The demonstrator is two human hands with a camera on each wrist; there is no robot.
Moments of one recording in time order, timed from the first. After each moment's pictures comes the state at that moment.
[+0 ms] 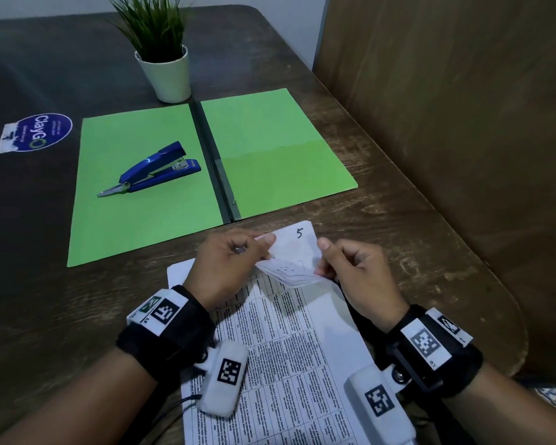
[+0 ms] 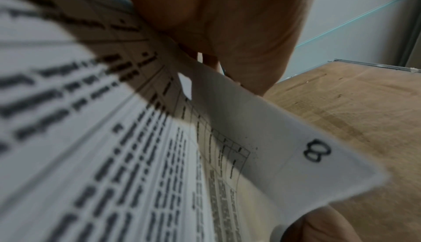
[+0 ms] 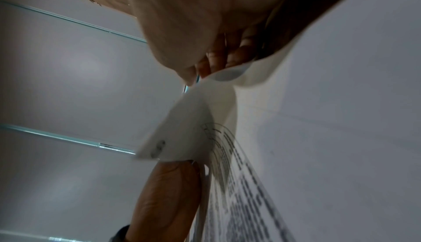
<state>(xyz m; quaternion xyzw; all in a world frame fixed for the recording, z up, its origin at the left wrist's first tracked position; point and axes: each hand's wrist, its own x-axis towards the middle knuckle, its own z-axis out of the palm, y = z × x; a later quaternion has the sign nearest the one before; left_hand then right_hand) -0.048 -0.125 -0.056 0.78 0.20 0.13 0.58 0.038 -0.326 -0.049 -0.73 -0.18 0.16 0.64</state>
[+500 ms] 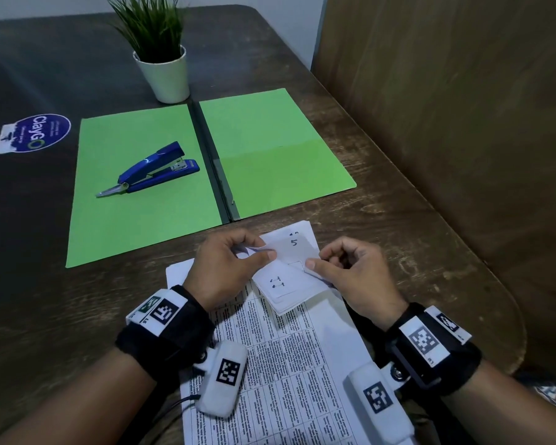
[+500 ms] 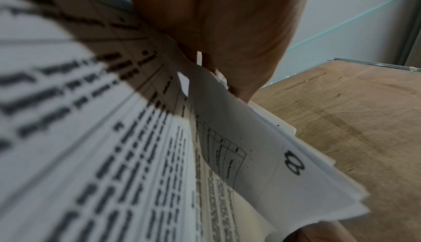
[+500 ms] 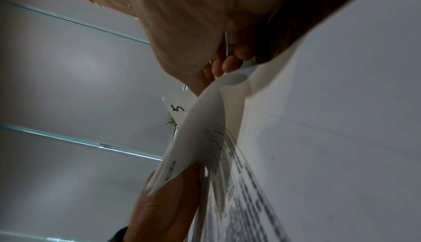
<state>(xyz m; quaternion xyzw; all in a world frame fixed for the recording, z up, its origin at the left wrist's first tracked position) -0.047 -0.121 -0.064 0.79 0.21 0.13 0.56 0.043 -0.328 -0.057 -0.75 -0.15 0.18 0.62</state>
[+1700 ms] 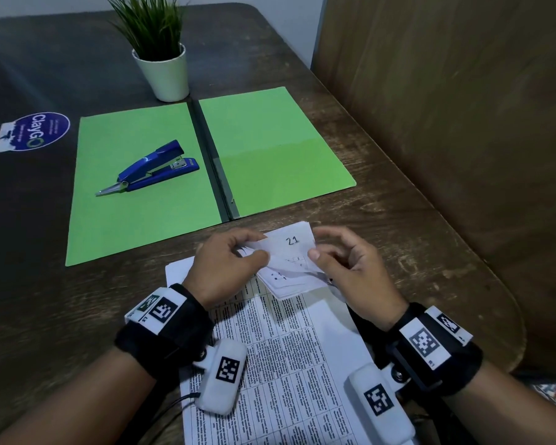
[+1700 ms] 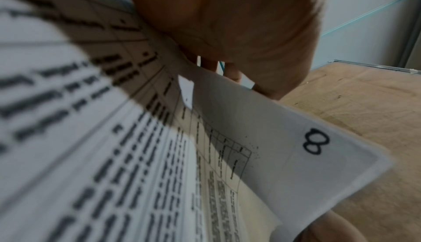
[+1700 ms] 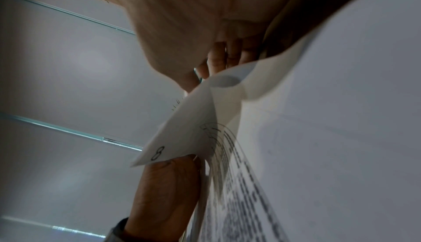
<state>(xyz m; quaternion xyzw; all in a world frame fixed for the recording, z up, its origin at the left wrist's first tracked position) -0.048 -0.122 -0.056 0.81 0.22 0.08 0.53 0.039 -0.329 -0.054 -0.69 -0.19 0.22 0.66</state>
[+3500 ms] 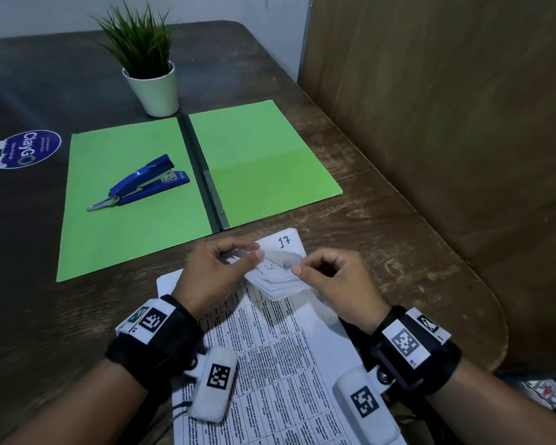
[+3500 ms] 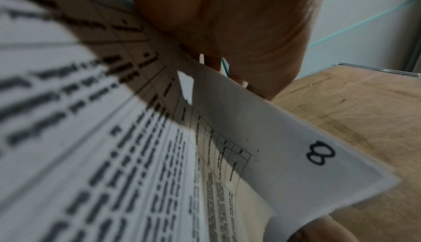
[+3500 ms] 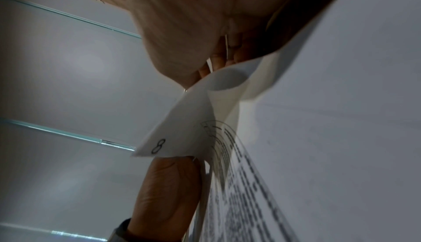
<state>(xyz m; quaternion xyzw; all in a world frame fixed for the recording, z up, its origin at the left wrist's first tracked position) -0.048 -0.126 -0.052 0.76 0.20 0.13 0.60 0.039 -0.327 -0.057 -0.72 -0.20 0.20 0.63</state>
